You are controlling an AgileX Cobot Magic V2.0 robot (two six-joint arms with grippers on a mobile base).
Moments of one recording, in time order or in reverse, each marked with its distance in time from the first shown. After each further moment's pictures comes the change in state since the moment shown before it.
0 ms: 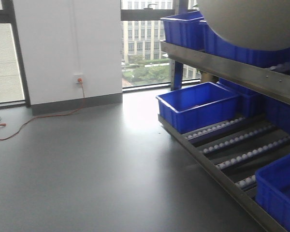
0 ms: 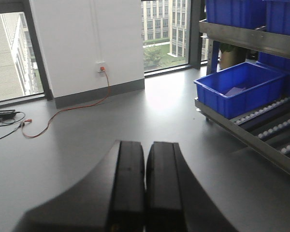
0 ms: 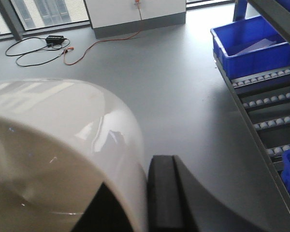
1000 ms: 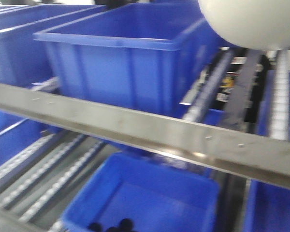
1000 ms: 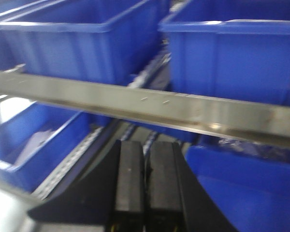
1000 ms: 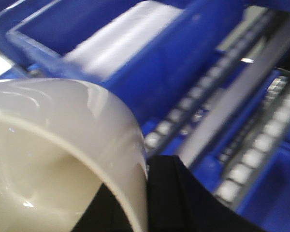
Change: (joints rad) left arm 0.000 0.000 0.000 0.000 0.000 0.000; right arm 0.000 0.000 0.000 0.000 -0.002 0.000
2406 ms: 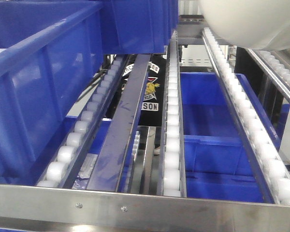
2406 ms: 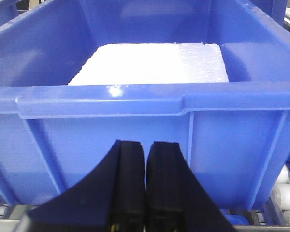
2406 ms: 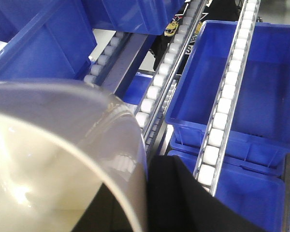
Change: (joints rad) left arm 0.000 0.000 0.000 0.000 0.000 0.000; right arm 0.000 0.000 0.002 0.000 0.000 0.000
